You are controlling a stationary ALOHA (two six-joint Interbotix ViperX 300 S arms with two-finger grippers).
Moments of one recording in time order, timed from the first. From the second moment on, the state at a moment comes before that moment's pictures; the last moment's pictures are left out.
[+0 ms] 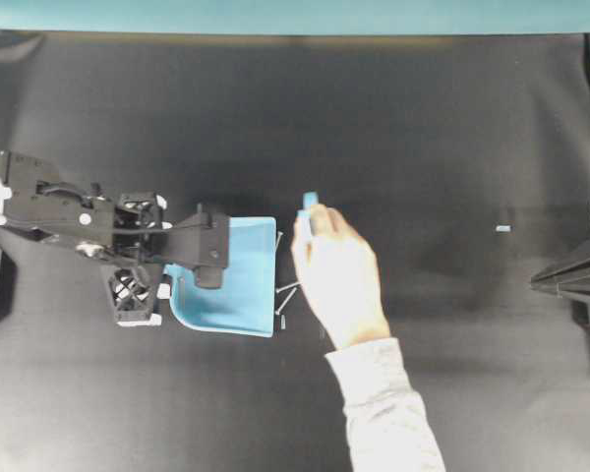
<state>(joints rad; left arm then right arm) 0.06 0.01 0.76 0.04 0.64 -0.01 0.18 -1.42 1.45 -0.03 0.24 0.40</state>
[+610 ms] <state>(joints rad) 0.11 0.02 0.70 0.04 0.80 0.09 0.18 -1.42 1.45 -0.03 0.24 0.40</state>
